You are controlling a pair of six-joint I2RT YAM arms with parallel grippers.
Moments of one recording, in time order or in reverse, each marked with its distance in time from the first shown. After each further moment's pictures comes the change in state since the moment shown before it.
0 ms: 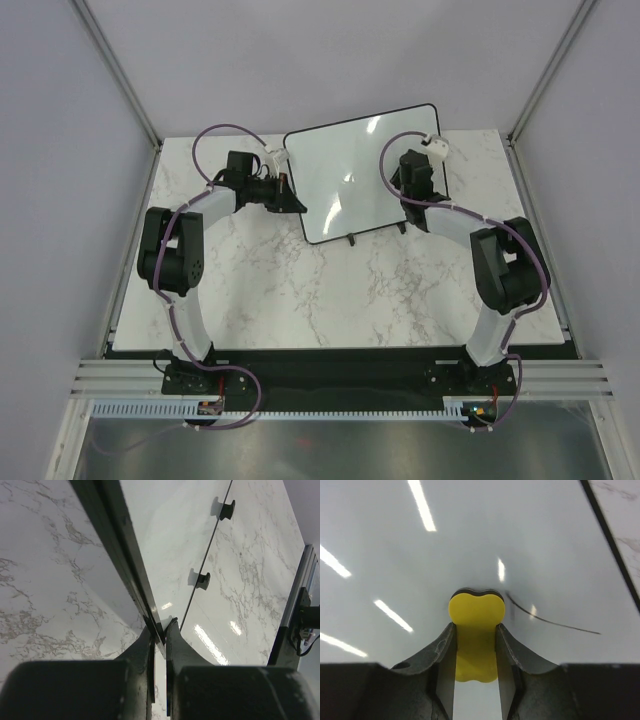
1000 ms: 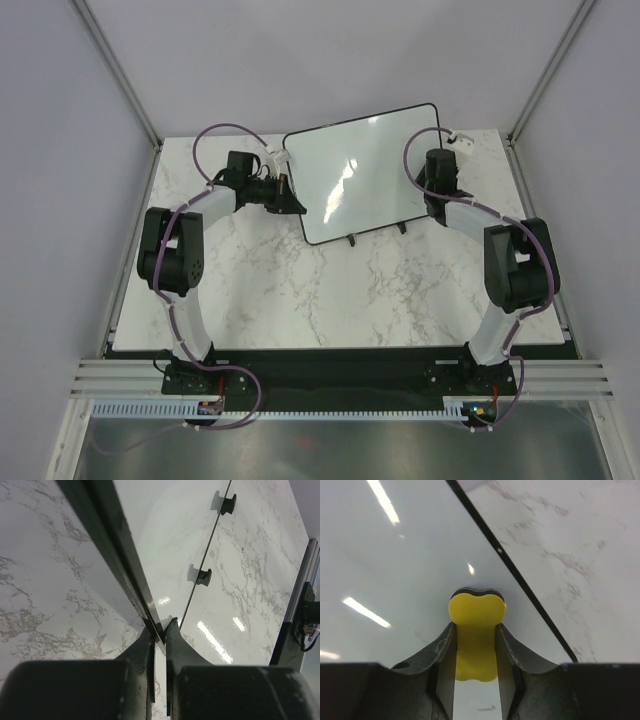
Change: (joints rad) left arm -0.001 -0.001 0.005 -0.032 -0.002 0.039; right arm -0.138 -0.014 -0.008 -0.053 -0.060 -0.052
